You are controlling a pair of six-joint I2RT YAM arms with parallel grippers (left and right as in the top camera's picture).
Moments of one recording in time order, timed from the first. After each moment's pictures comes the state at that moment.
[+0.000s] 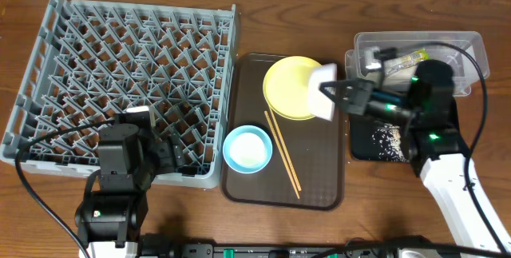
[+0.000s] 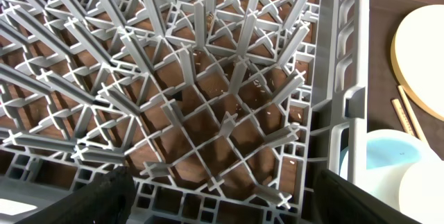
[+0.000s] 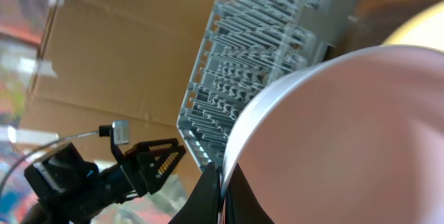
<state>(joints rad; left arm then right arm) 0.00 0.73 0.71 -0.79 -0.01 -0.14 0.11 1.23 0.82 -0.02 -0.99 0.78</state>
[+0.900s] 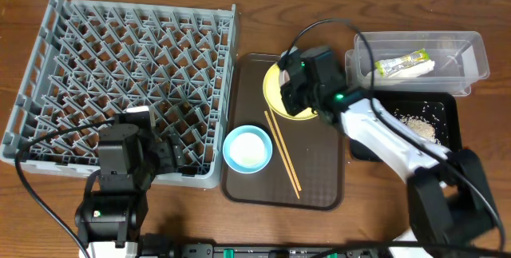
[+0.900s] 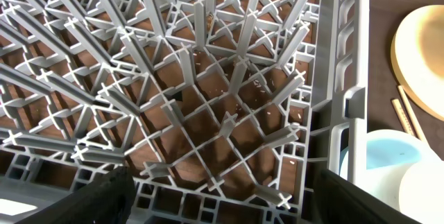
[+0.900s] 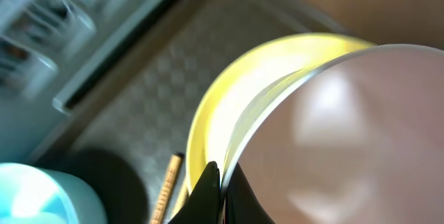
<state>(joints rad) 0.00 0.73 0.71 -0.79 -0.01 -0.14 0.49 1.76 1.10 -0.23 -0.20 -0.01</state>
